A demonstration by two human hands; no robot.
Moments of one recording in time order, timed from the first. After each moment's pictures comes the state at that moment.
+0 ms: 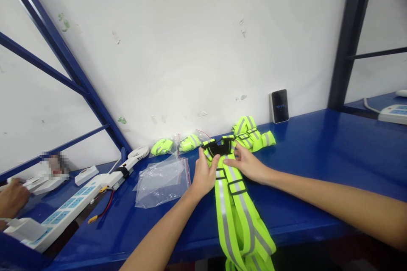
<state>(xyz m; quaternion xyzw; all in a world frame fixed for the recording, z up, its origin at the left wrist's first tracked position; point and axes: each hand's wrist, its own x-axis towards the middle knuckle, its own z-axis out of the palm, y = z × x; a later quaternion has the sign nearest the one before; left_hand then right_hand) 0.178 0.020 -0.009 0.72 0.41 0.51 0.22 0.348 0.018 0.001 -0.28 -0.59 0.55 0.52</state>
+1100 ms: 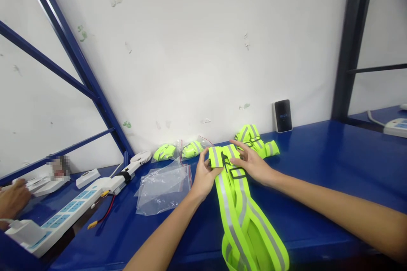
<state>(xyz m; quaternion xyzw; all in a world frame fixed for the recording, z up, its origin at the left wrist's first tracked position) 0.179 0.029 -0.008 0.58 0.33 0.56 0.49 0.361 0.039 -0.002 -0.30 -0.61 0.51 0.53</state>
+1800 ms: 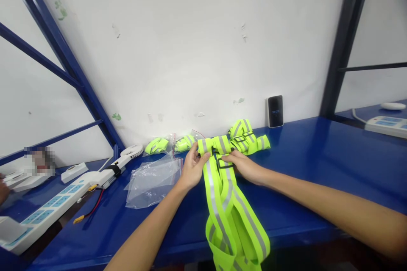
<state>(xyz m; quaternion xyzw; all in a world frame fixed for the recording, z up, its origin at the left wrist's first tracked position) 0.171 0.036 0.000 0.64 0.30 0.56 0.44 0.350 0.025 -0.002 -0.37 -0.54 0.58 0.49</state>
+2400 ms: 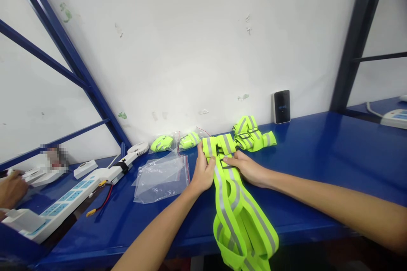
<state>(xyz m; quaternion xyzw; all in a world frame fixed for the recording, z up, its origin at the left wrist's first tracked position) 0.177 0.025 -0.017 0.71 0.36 0.54 0.27 0.338 0.013 -0.008 -0.28 -0.48 0.67 0.49</state>
